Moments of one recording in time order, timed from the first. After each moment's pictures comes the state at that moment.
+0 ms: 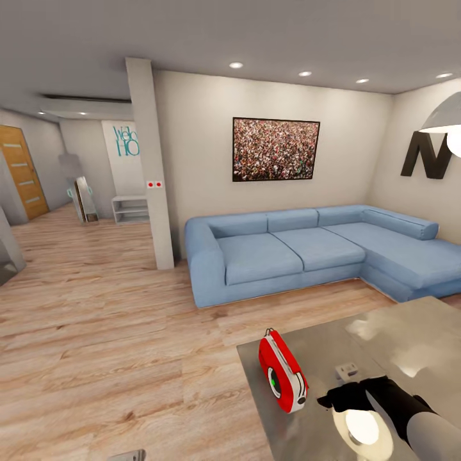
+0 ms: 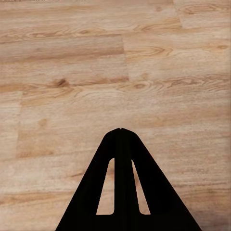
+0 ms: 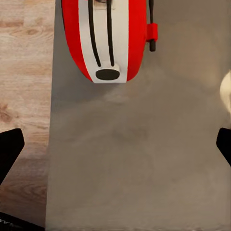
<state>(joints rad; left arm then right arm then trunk) -0.06 -0.17 0.54 -0.82 -0.37 -0.08 -0.15 -0.67 -0.28 0.28 -0.29 -0.06 0.33 0.51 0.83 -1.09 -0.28</state>
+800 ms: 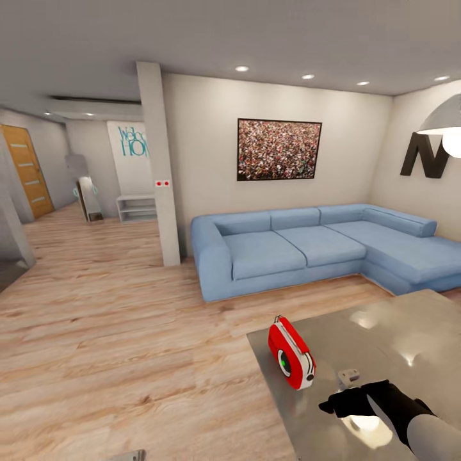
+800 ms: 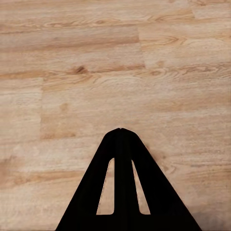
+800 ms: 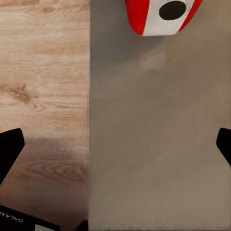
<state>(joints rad) -0.06 -0.17 0.54 -0.82 -0.37 -0.08 -0.15 -0.67 -0.28 0.28 -0.25 -0.06 0.32 0.50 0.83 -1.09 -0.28</state>
